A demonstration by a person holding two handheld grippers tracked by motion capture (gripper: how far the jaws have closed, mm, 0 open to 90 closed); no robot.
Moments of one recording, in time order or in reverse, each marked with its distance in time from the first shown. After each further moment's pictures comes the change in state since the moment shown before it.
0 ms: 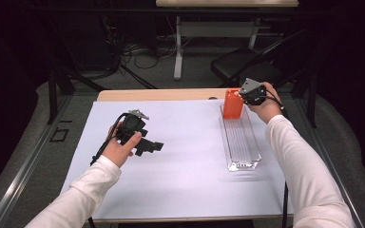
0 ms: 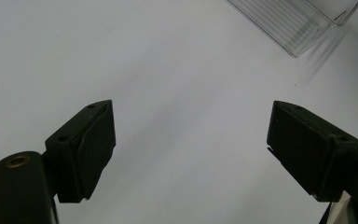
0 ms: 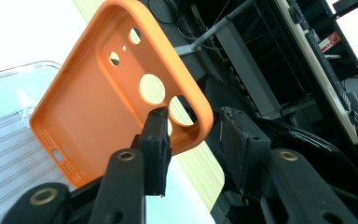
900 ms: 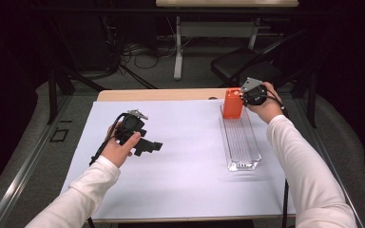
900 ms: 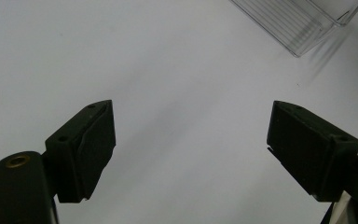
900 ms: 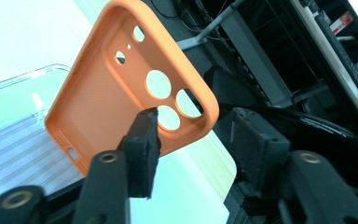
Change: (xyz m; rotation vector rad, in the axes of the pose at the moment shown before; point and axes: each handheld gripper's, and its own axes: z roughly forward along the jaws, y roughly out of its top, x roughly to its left) left arm 0.002 -0.002 -0.002 -0.005 0.008 -0.014; right arm -0.001 0.001 -0.004 0.029 0.032 0.068
